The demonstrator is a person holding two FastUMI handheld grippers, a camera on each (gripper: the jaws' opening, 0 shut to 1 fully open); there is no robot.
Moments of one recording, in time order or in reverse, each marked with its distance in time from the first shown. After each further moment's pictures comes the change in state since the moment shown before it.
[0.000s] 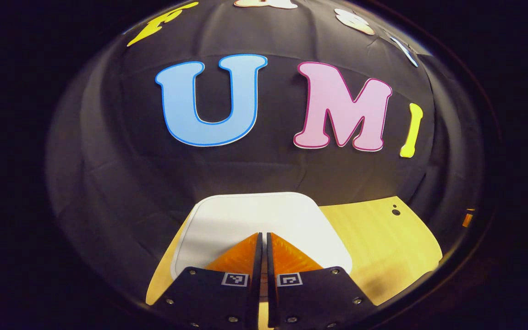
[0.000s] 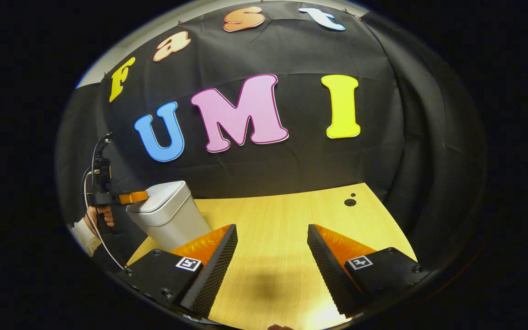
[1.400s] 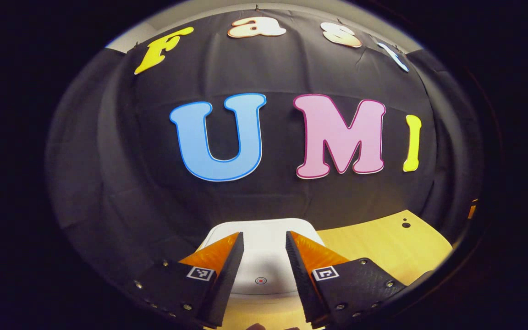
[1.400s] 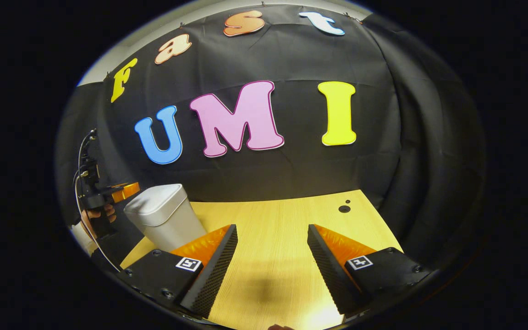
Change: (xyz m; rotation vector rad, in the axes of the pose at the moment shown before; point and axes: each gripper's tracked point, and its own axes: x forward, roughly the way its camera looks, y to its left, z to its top) left arm -0.049 -0.013 0.050 0.054 -0.265 0.102; right arm -0.011 -0.019 0.011 -0.026 -0.036 0.005
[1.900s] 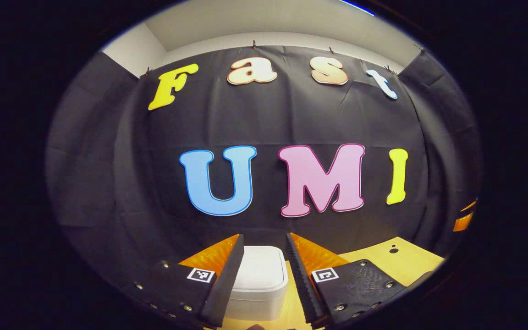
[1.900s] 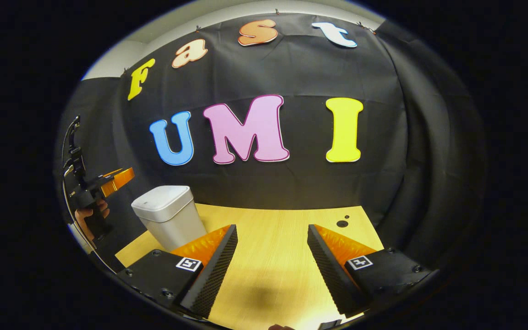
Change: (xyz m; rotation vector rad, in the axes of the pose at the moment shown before) left arm -0.098 -0.056 0.056 -0.014 -0.235 0.072; right arm -0.027 -0.019 0.026 -0.103 -0.071 0.086
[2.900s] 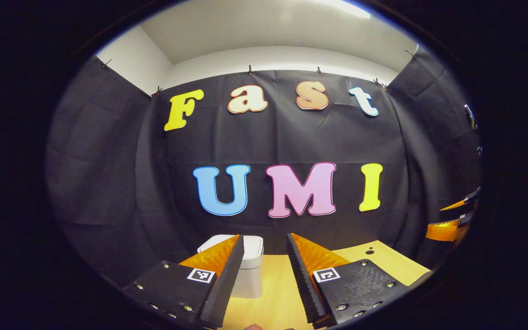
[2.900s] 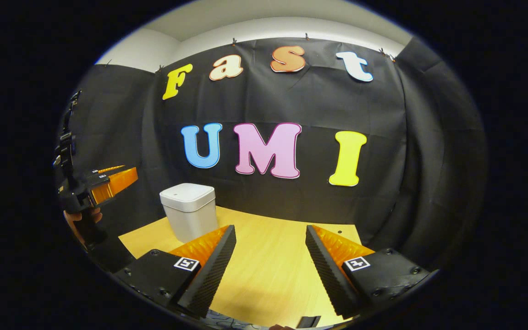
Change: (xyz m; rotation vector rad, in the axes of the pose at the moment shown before) left arm -0.195 -0.065 0.042 -0.020 -0.035 0.002; right arm -0.133 0.024 0.012 -0.163 -0.099 0.040
